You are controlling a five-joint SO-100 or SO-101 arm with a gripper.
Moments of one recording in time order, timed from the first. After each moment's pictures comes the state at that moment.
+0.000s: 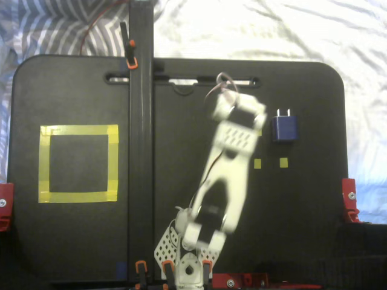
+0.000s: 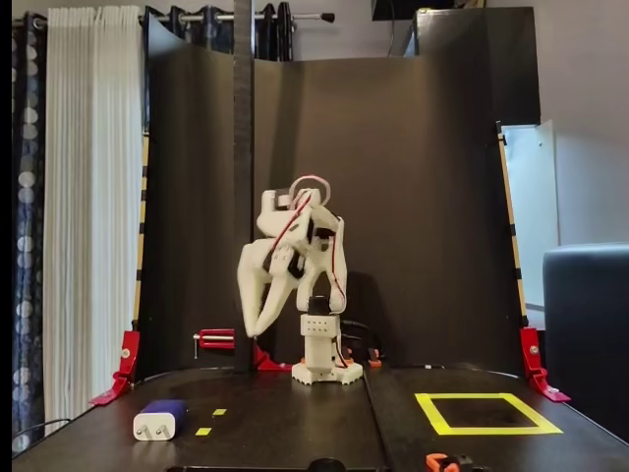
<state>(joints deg) 20.0 95.8 89.4 75.5 -98.3</state>
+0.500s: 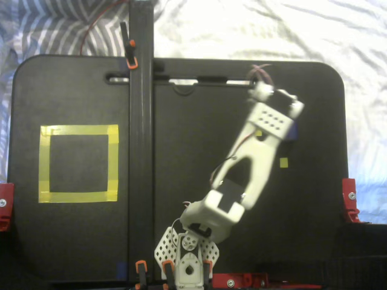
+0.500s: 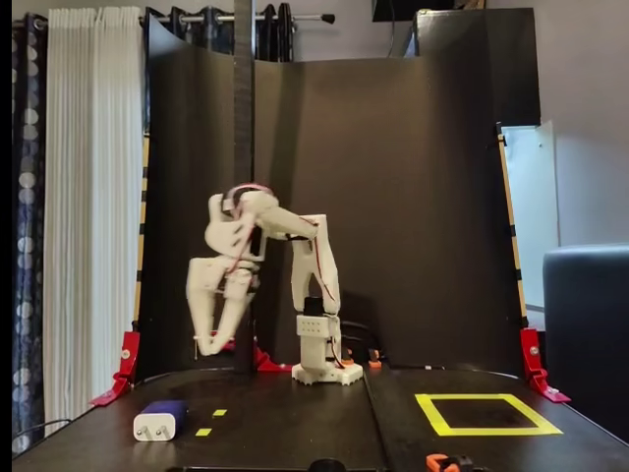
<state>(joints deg) 32.1 74.7 66.4 86.1 -122.4</state>
